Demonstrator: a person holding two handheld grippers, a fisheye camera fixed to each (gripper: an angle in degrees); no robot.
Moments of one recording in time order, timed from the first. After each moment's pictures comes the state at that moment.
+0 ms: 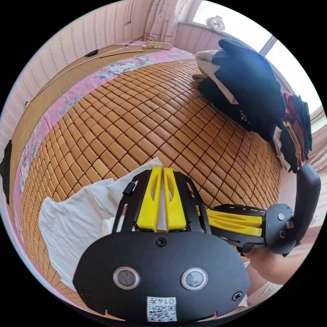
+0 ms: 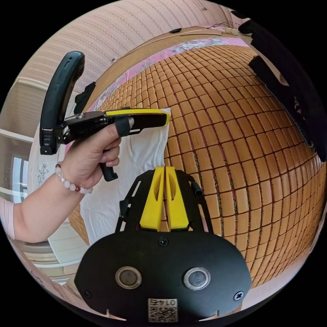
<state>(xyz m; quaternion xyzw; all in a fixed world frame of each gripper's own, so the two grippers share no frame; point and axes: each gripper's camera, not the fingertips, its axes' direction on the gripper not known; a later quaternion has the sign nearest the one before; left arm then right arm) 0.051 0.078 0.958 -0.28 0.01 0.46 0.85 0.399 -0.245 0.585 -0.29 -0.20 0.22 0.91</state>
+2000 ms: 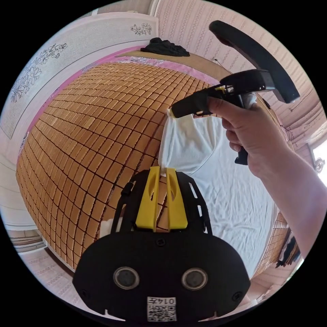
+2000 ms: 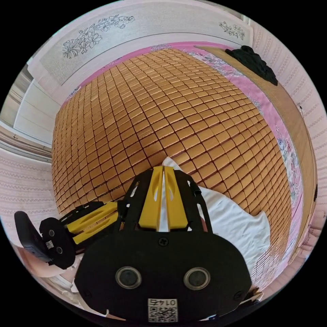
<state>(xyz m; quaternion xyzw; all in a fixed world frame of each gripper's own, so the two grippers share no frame) -0.397 0.044 0.656 -0.08 -0.21 -0.03 0.97 -0.056 -0.397 0.635 -0.27 -0.30 -0.37 0.84</state>
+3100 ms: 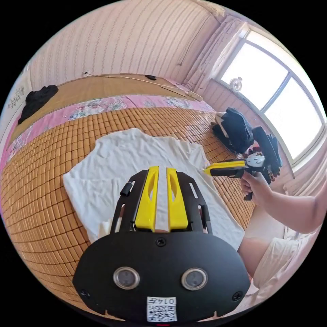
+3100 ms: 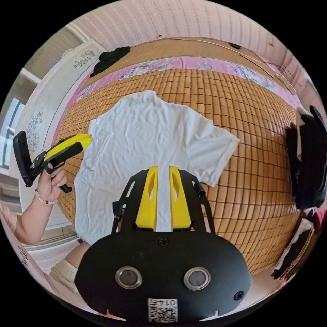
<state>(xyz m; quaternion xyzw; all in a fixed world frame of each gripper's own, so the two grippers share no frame) -0.163 0.024 0.750 -0.14 0.08 0.31 0.94 0.316 -0.284 0.552 -0.32 -0.14 0.03 0.94</state>
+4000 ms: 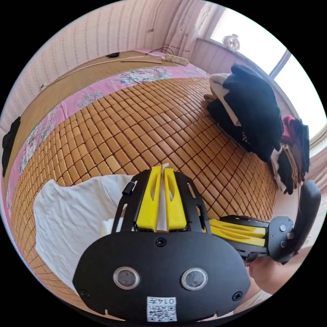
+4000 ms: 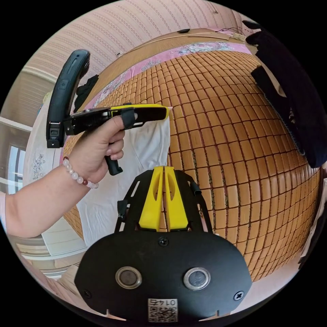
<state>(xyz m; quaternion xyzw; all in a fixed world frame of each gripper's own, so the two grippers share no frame) 0.045 0.046 0.946 -0.21 0.02 0.38 0.90 0.422 -0.203 0.566 -0.29 -0.18 0.17 0.93</state>
